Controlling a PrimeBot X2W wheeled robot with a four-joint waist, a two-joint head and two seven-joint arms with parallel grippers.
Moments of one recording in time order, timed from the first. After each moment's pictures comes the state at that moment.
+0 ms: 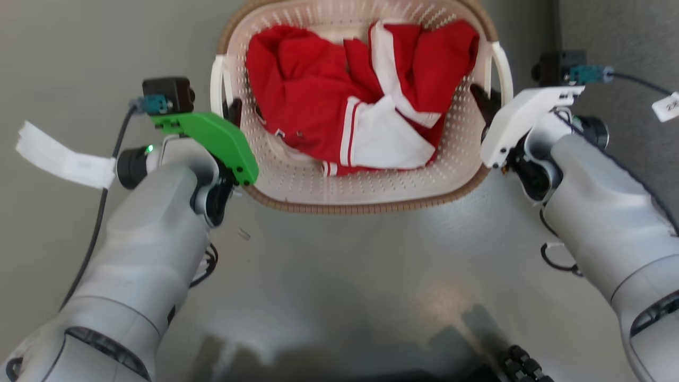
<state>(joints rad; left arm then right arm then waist) -0.97 0.02 -0.84 1.06 -1.05 -0.03 -0.13 -0.91 -0.17 0.73 1.03 0.85 0.11 -0.05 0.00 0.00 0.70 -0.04</state>
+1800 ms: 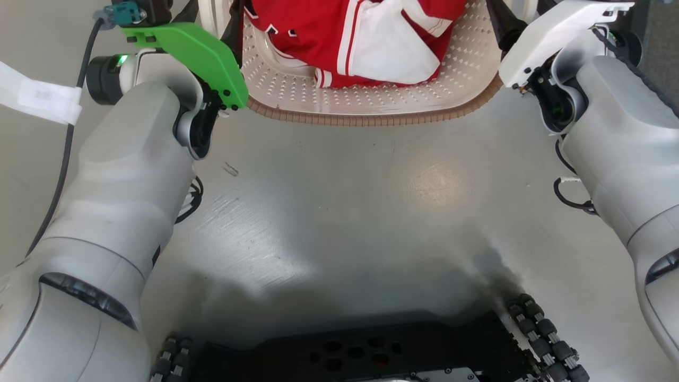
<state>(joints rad) -1.19 0.02 -0.90 1.11 -1.06 -0.05 -0.20 -1.12 -0.18 0.73 1.08 0.88 0.12 -0.18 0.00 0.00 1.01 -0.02</state>
